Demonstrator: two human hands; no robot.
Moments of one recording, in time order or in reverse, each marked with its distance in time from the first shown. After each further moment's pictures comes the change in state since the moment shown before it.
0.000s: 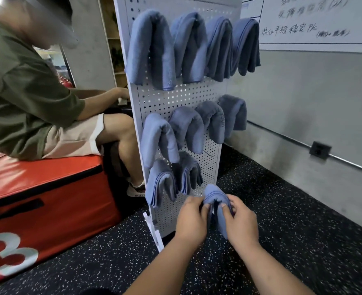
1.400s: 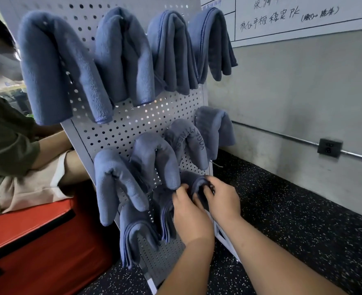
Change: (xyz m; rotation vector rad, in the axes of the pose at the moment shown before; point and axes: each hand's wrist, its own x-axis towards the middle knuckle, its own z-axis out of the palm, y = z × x) left_hand 0.137 0.051 0.061 0.048 0.510 -0.153; right_hand 0.190 -0.005 0.058 0.013 -0.011 -0.103
